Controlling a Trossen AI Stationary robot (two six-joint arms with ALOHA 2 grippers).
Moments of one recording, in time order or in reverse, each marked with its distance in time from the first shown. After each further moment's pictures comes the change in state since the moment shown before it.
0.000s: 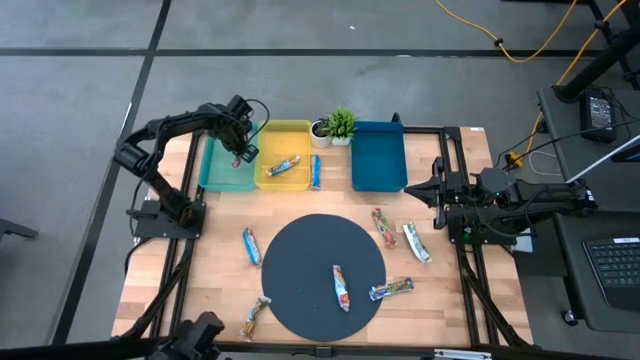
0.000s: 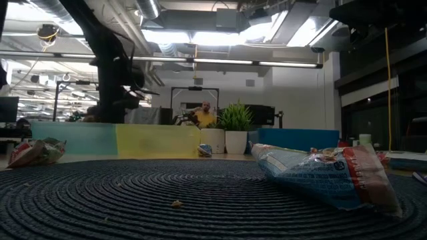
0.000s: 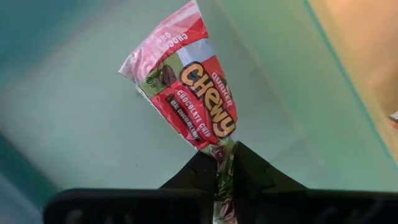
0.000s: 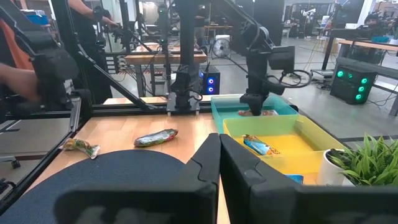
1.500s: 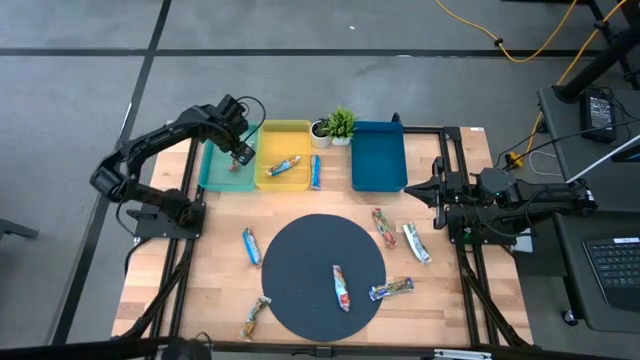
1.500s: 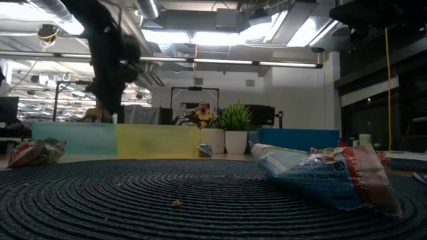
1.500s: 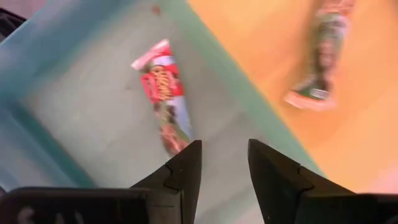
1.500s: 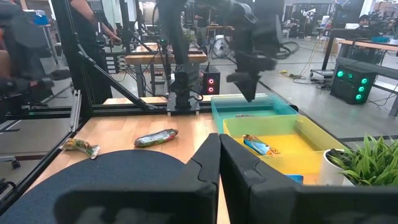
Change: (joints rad) left arm -0.105 -0.294 0.000 -0.139 0.018 -0.054; right arm 0.000 0.000 0.000 0.000 0.000 0.000
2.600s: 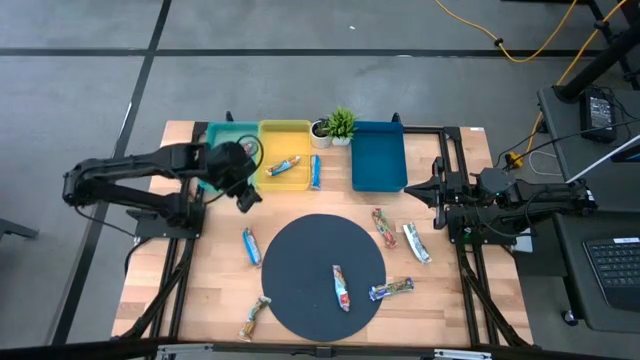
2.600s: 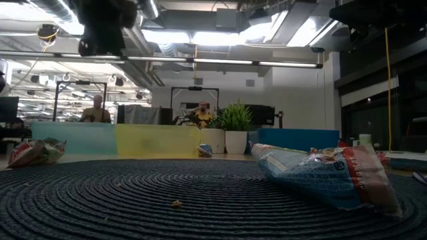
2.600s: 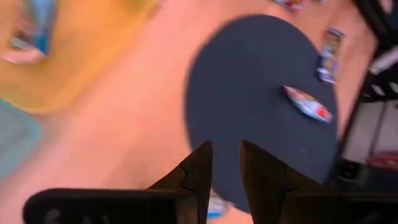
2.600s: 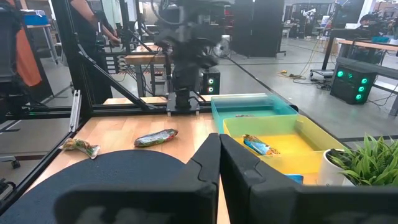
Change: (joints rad) left arm -0.742 -0.330 0.000 0.018 0.138 -0.652; right arm 0.000 0.000 0.000 0.000 0.000 0.000
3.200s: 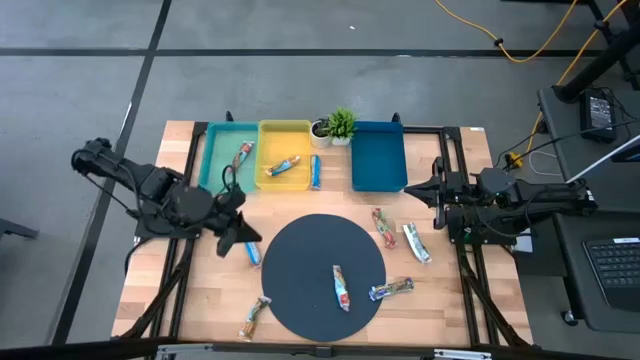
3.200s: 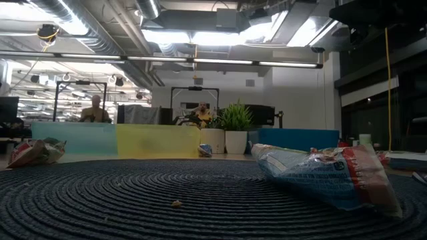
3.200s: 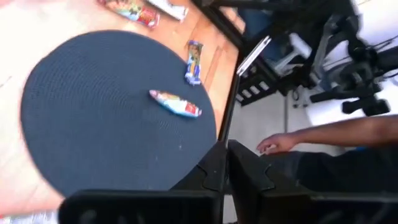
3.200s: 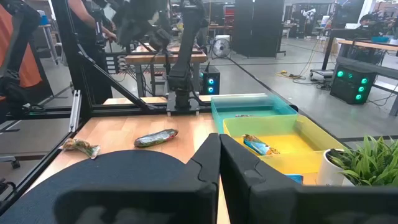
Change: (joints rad) left arm -0.650 0.001 0.145 0.222 -0.363 -0.372; right arm 0.000 0.000 0.000 0.000 0.000 0.000
